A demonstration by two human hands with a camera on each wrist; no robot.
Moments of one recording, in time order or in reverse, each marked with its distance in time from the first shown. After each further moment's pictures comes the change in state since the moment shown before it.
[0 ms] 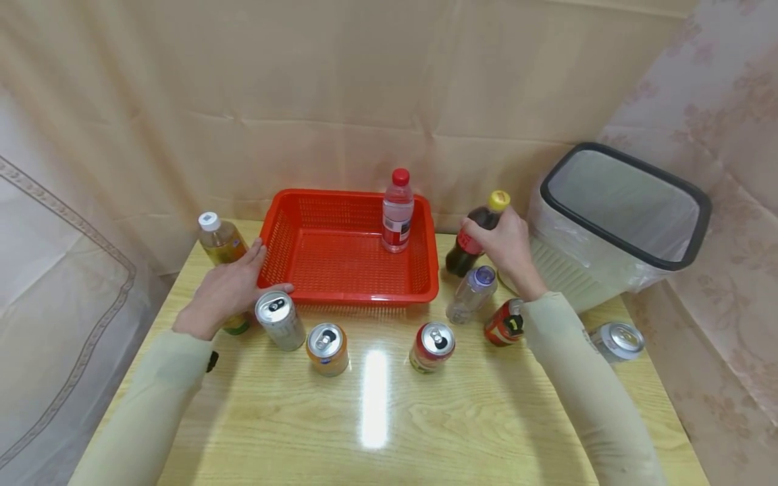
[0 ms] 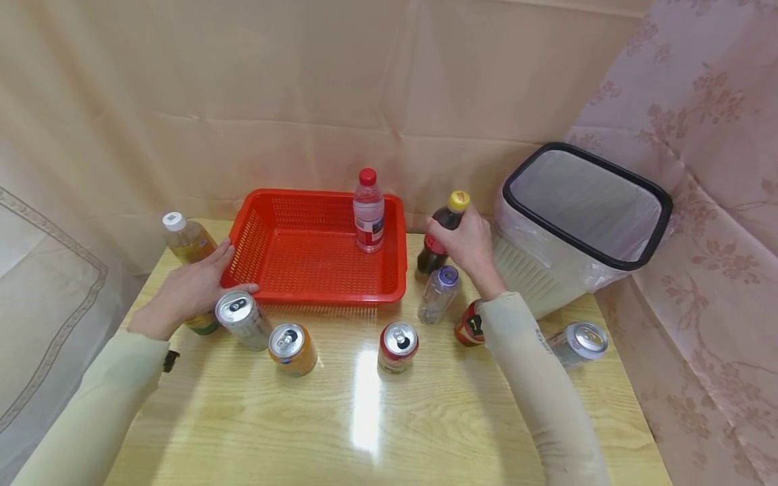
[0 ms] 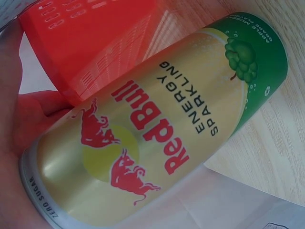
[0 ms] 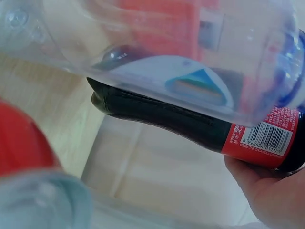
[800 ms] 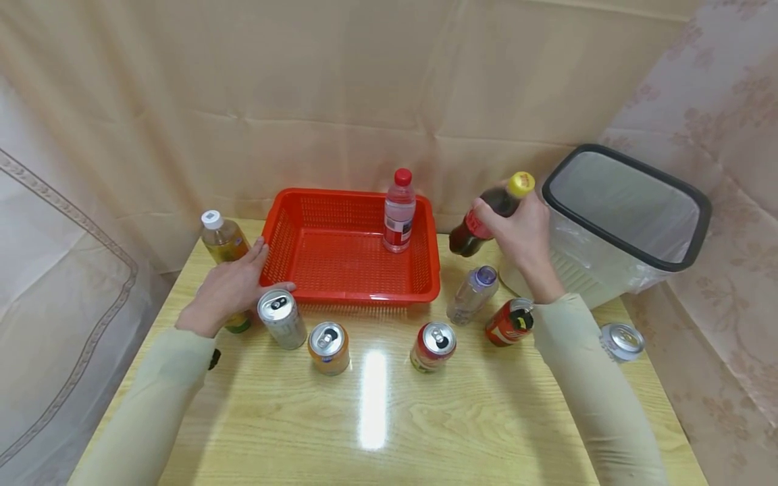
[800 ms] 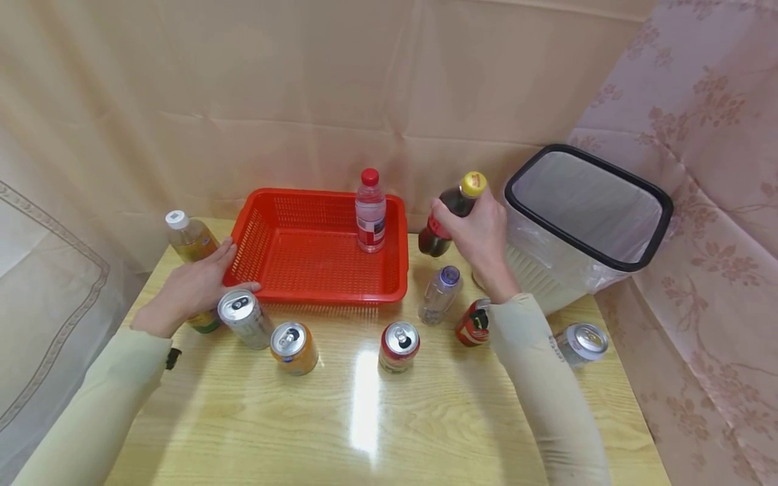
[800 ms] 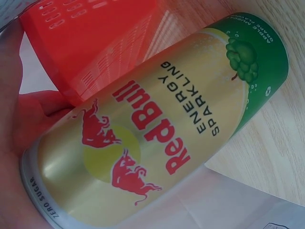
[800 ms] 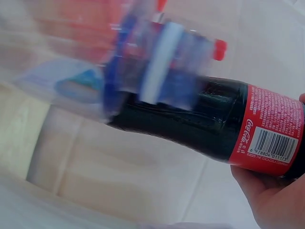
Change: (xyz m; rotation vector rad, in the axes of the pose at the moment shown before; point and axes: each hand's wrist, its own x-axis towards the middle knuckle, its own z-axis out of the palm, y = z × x) left_hand -0.001 0.002 -0.002 -0.008 -0.010 -0.019; right_hand -0.015 -0.038 -0.024 0.043 0.221 -0.206
